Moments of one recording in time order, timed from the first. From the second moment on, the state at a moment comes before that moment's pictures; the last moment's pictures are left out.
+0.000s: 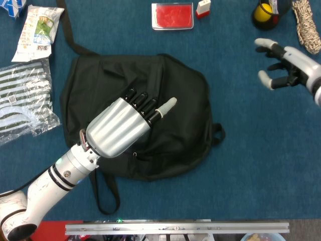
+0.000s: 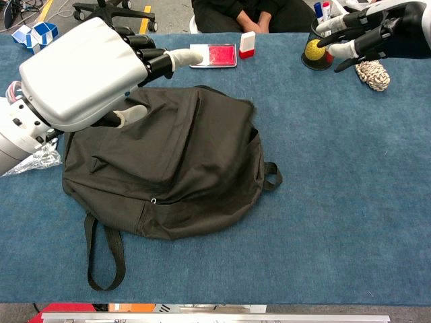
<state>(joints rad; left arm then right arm) -0.58 -1.30 -0.10 -1.94 1.75 1.17 0.76 0.82 -0.79 0.38 -1.98 -0.06 0.36 -0.02</state>
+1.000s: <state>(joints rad) -0.45 -1.10 -0.18 -1.76 1.22 1.19 0.32 0.62 -0.82 0.23 -1.92 -0.80 0.76 -0.01</state>
